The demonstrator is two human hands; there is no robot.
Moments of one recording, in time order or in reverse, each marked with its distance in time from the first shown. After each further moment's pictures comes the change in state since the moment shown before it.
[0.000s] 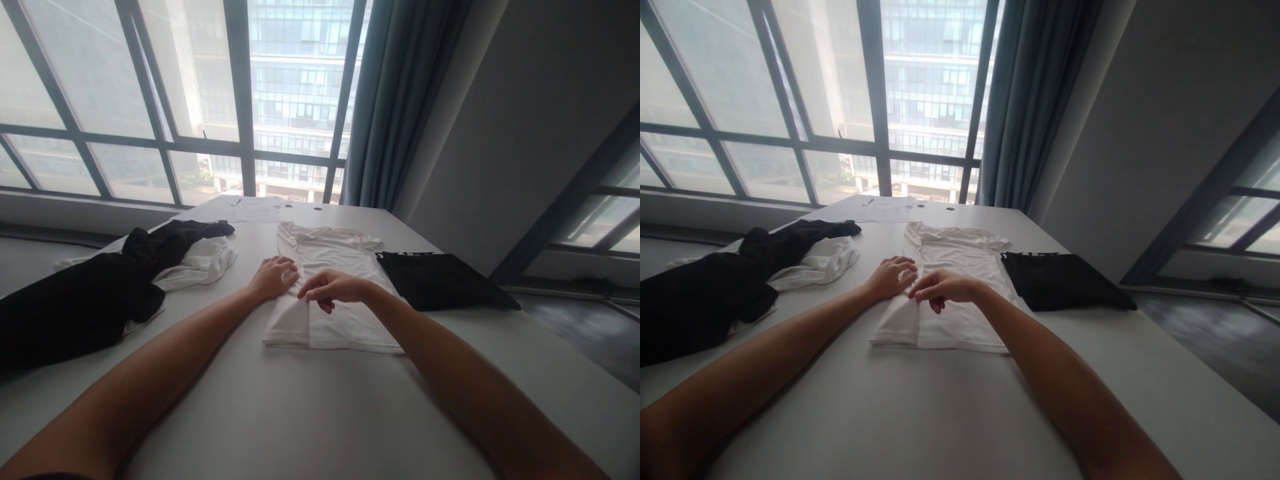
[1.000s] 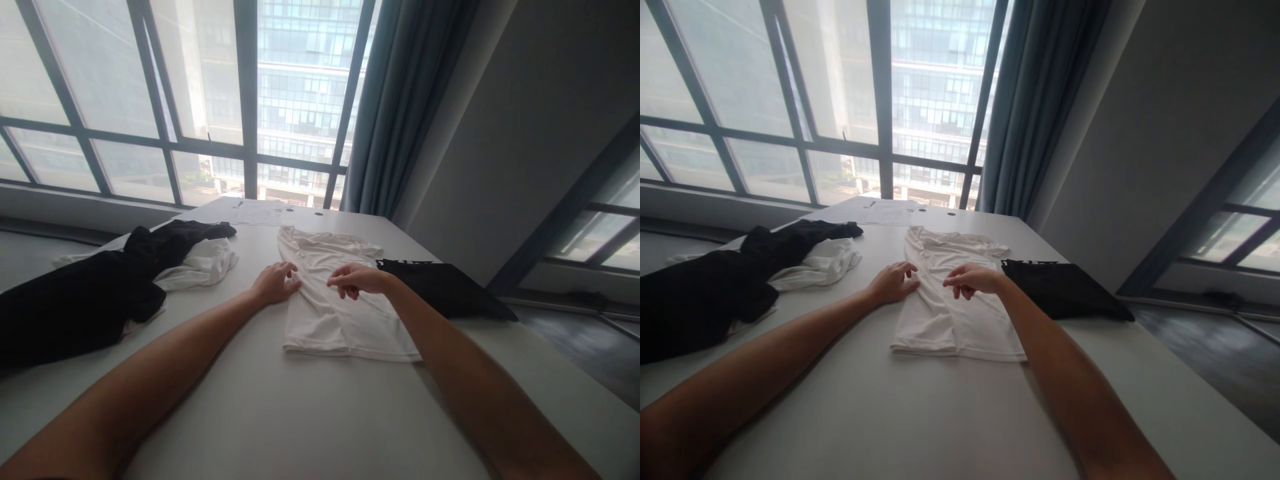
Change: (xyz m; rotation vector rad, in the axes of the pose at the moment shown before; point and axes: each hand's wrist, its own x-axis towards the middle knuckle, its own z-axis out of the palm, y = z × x) left_hand -0.001 0.001 -0.001 -0.067 -0.001 -0.038; right_hand -0.020 0.011 -0.059 -0.128 0.234 0.191
